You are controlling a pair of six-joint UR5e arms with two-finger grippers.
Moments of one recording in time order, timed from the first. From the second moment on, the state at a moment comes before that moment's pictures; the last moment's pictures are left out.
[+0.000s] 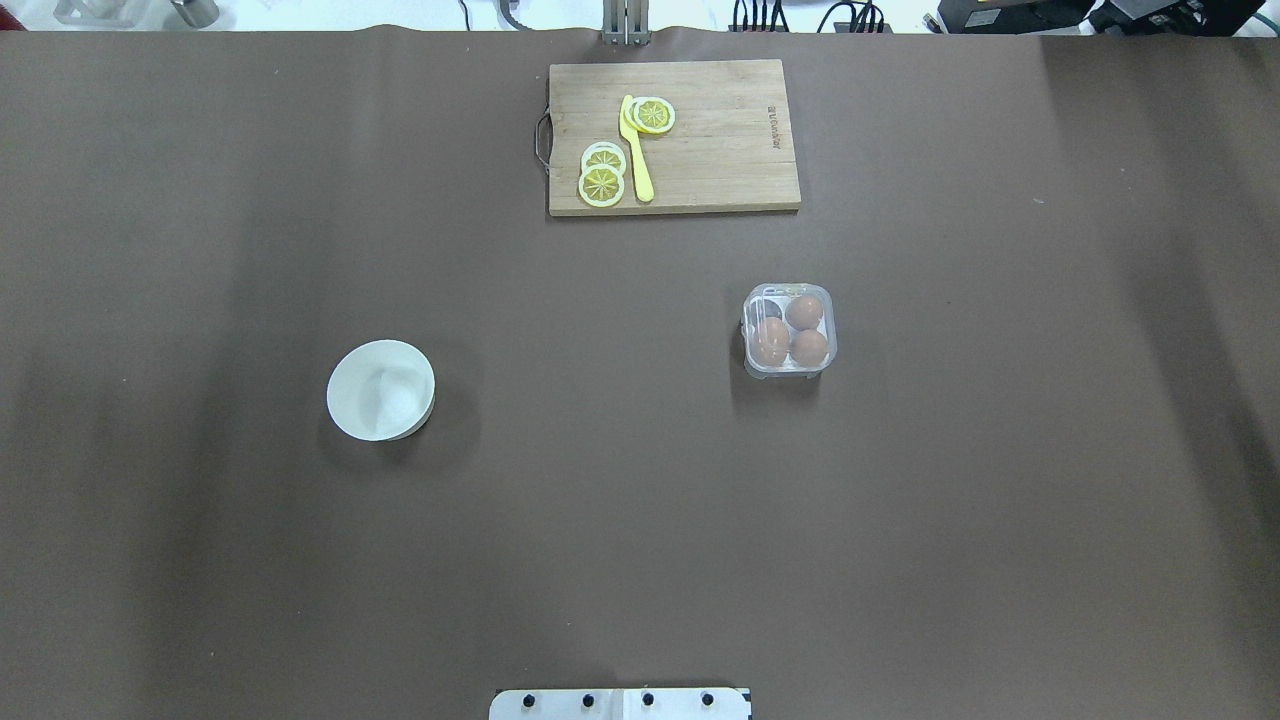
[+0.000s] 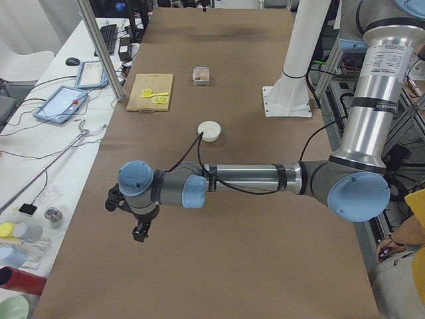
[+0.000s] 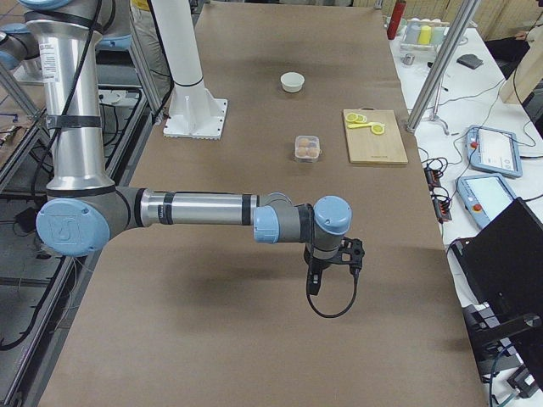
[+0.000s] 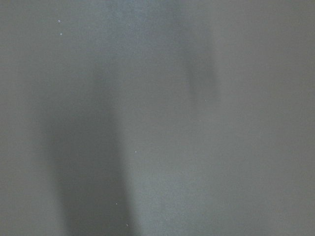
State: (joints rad) left arm -1.64 -1.75 -1.37 -1.69 -2.40 0.20; right arm 1.50 -1.54 1.55 -1.54 2.32 0.20
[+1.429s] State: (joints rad) left arm -1.64 -1.75 -1.37 -1.69 -2.40 0.20; right arm 1.50 -1.53 1.55 -1.53 2.32 0.19
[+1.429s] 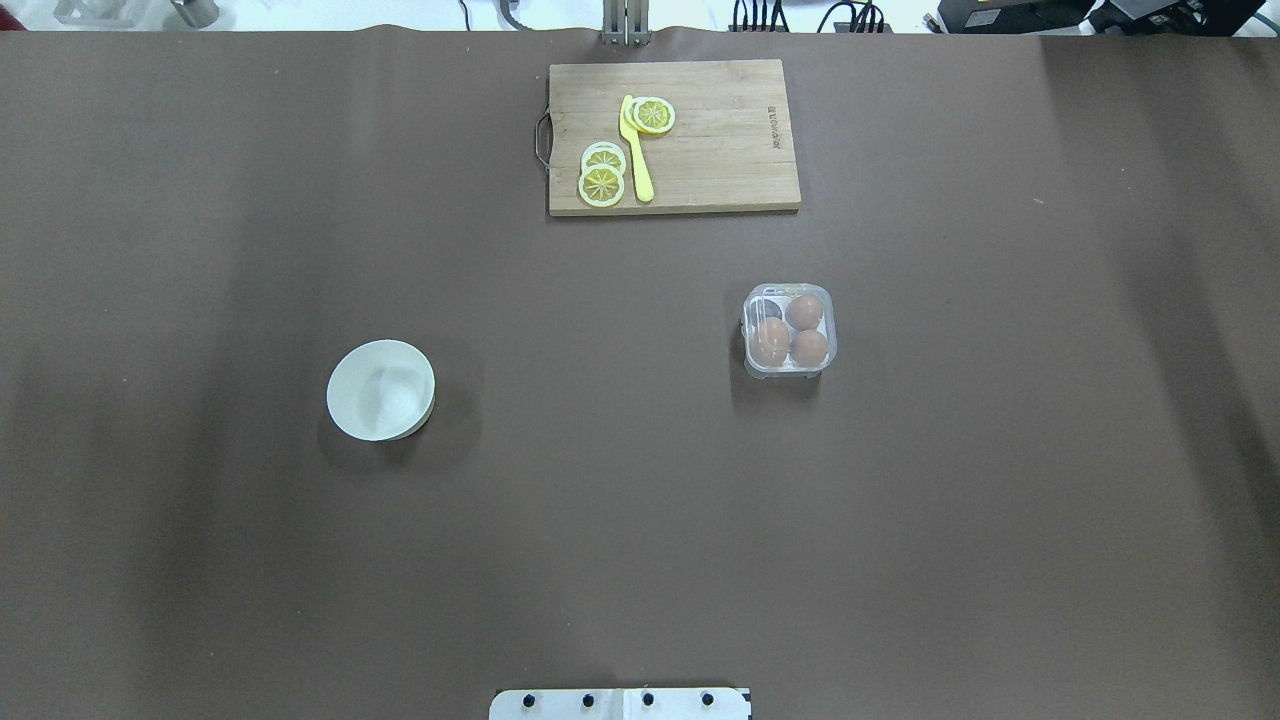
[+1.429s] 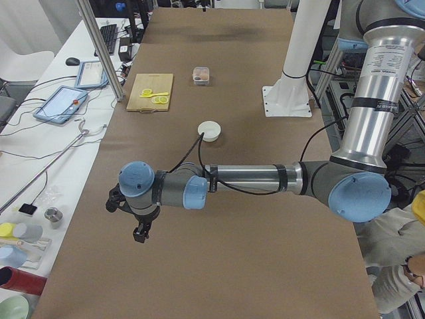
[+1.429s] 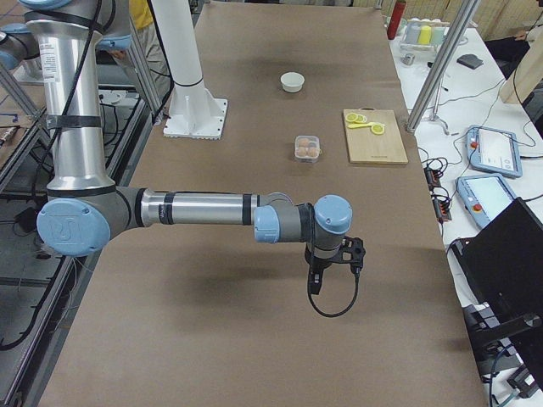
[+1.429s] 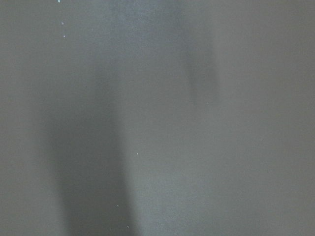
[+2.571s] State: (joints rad) left arm -1.64 -1.75 -1.38 -1.69 -2.40 0.20; right arm 1.50 -1.53 1.56 -1.44 2.32 0.19
